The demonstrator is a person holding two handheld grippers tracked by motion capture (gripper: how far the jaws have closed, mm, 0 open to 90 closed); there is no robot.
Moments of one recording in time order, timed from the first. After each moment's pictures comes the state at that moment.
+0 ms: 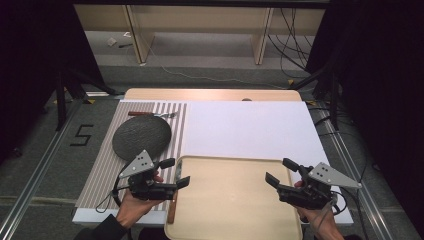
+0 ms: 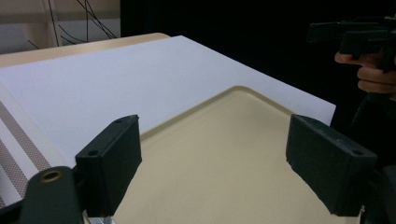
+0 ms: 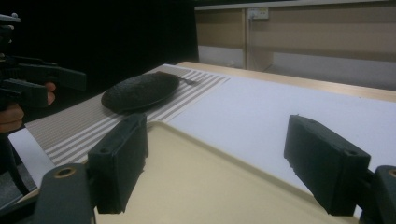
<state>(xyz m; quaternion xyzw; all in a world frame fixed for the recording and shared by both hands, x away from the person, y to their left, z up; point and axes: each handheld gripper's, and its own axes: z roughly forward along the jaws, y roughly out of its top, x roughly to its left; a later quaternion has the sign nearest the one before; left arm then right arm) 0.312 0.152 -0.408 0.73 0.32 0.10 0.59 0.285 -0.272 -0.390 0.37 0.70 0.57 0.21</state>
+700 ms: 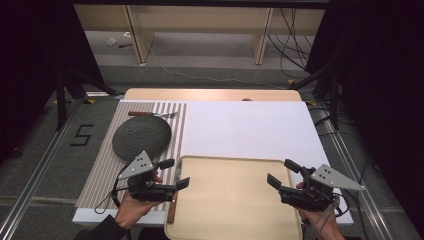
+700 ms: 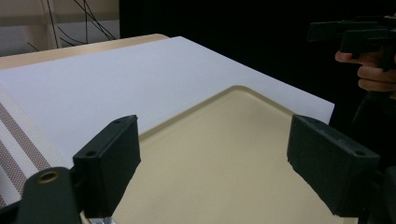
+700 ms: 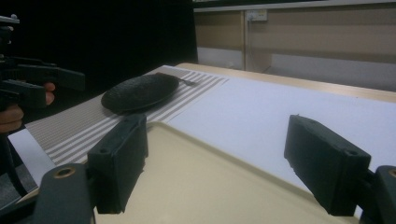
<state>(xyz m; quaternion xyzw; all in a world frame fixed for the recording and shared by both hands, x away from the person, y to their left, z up) 0.311 0.151 -0.409 0.74 0.32 0.10 0.58 0.281 -0.275 -0.390 0.37 0.70 0.57 0.21</state>
